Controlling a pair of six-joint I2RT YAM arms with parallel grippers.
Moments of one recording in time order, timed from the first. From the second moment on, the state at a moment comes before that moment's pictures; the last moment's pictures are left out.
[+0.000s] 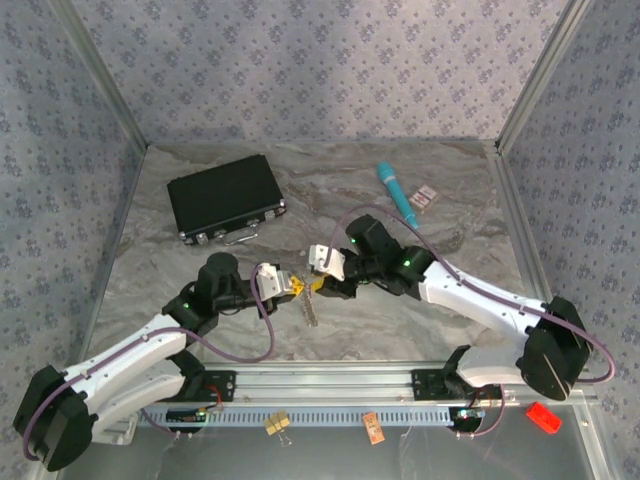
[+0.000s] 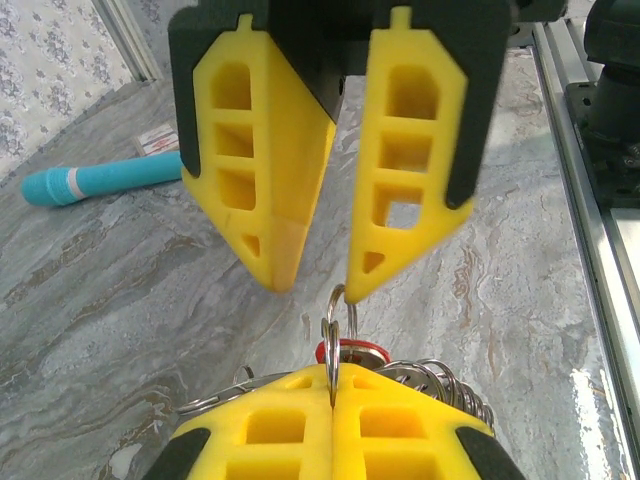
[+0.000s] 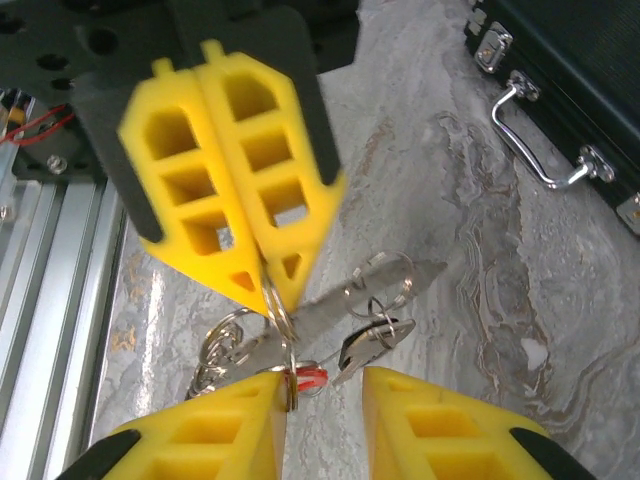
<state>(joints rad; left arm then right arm) -0.70 0.85 0.40 0.08 0.54 0.39 0.83 1.27 0.91 -0.34 -0.47 -0.49</state>
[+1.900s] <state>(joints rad) -0.70 0.84 0.38 0.16 0.56 0.37 0.82 1.23 0.72 -0.17 -0.47 -0.35</state>
